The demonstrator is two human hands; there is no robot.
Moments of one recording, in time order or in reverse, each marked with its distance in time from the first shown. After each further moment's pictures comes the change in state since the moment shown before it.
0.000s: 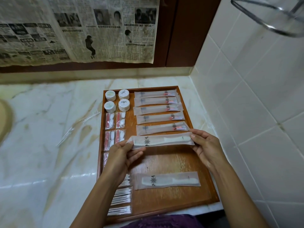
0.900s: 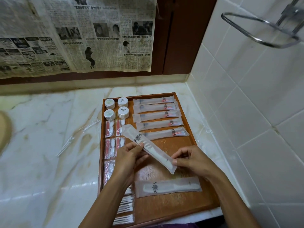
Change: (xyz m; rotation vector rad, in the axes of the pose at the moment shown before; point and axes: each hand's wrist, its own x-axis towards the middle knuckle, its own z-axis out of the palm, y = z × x) left_hand 0.014 -0.006 0.016 0.132 0.011 0.100; right_hand -0.027 0.004 0.021 -0.873 -0.374 -0.073
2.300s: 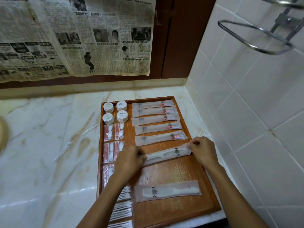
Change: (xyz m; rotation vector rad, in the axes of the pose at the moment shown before) left_hand 0.023 0.004 -0.002 1.390 -0.007 0.465; right_hand 0.043 0.036 -0.031 -0.447 0.597 0.046
